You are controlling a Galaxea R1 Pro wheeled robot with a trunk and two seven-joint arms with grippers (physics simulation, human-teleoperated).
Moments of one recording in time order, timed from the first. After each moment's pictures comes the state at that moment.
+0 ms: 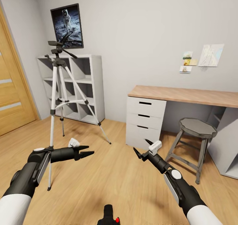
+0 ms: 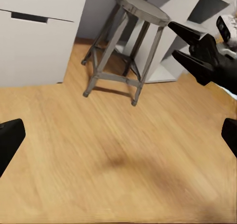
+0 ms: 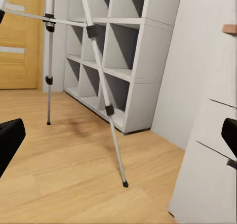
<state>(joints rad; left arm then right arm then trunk) -0.59 0.20 0.10 -1.14 0.01 0.60 -1.23 -0.53 -0.06 0.09 -0.85 -0.02 -0.42 0.51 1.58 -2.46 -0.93</state>
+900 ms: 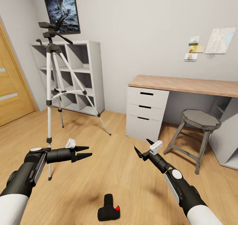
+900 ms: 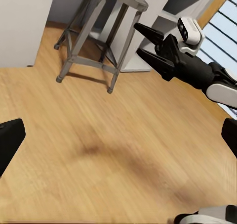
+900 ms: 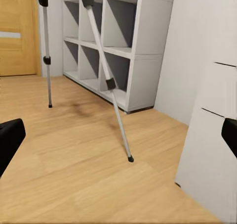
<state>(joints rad) -0.59 0.22 0.12 -1.13 0.01 0.60 -1.38 -0.53 -0.06 0.08 -0.85 -0.02 -0.42 0.51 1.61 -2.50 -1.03</state>
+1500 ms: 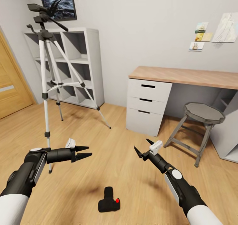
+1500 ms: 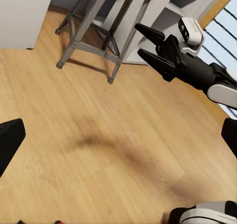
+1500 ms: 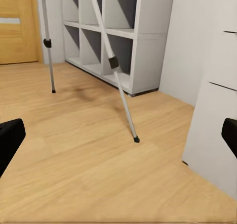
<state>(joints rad) -0.59 0.22 0.12 -1.13 0.01 0.60 -1.38 -0.53 -0.06 0.08 -0.85 -0.02 -0.42 0.51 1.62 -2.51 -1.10</state>
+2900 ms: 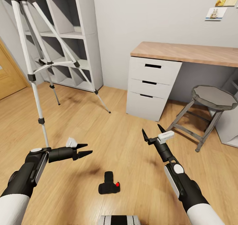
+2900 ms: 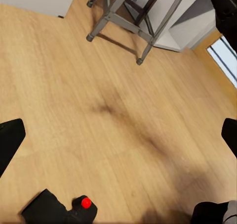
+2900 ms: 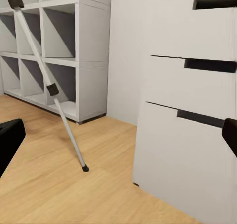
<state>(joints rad) -0.59 0.21 0.13 -1.13 0.01 0.51 -1.26 -0.53 -0.05 0.07 -1.03 -0.05 -0.55 0.25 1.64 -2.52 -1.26</state>
